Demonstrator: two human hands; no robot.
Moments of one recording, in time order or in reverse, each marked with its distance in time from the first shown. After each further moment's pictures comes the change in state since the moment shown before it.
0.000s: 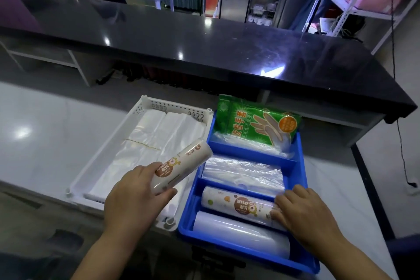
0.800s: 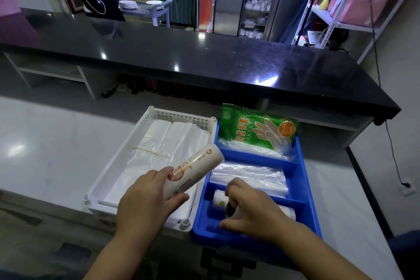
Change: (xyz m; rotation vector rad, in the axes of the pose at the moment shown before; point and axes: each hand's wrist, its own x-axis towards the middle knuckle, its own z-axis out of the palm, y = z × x) left_hand -0.003 -0.013 -0.019 -0.001 -0.018 0.129; right_hand 0.054 -0.096 -0.021 0.588 -0.105 -0.109
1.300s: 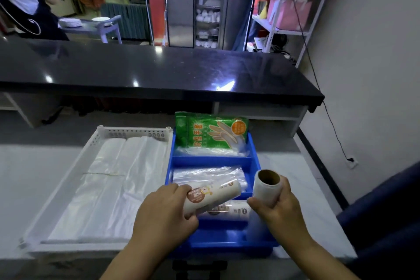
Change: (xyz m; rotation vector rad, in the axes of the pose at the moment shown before) left_hand 0.003 0.084 0.039 0.048 -0.155 0.381; right_hand -0.103 0.041 -0.023 0.534 0.720 0.466
